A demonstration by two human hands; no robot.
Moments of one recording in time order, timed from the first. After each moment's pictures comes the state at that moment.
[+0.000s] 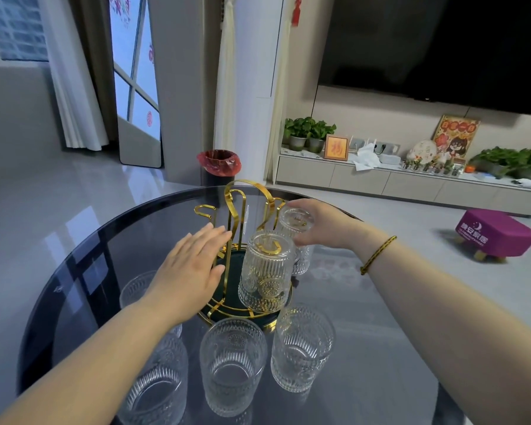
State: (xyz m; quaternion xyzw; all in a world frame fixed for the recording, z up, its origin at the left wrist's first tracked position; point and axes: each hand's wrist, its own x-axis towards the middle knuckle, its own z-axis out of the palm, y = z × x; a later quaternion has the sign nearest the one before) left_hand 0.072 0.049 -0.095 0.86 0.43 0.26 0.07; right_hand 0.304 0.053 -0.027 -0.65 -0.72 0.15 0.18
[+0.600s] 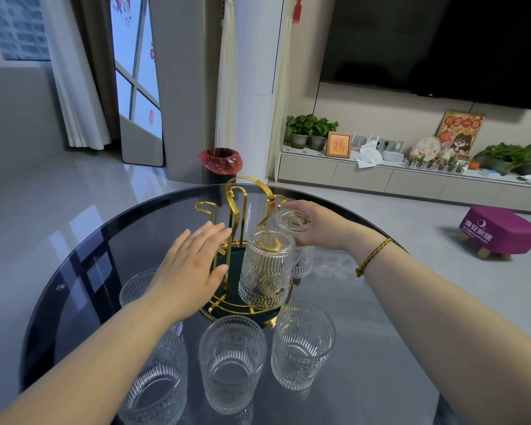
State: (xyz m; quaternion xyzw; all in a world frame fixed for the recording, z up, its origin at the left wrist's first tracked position) left_hand 0.075 0.049 -0.095 0.85 0.44 0.27 0.07; right_hand 0.305 0.058 -0.039 -0.65 -0.72 0.17 0.18
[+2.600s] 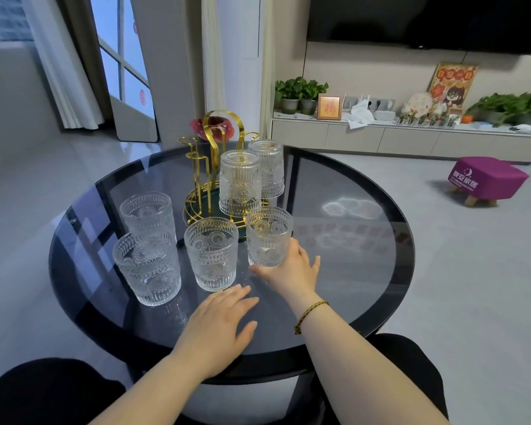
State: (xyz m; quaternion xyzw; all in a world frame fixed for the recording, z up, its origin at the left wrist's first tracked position) left_hand 0.095 -0.123 -0.213 0.90 0.40 0.15 0.11; right_hand 0.255 -0.088 -0.204 -0.79 -0.50 0.14 0.32
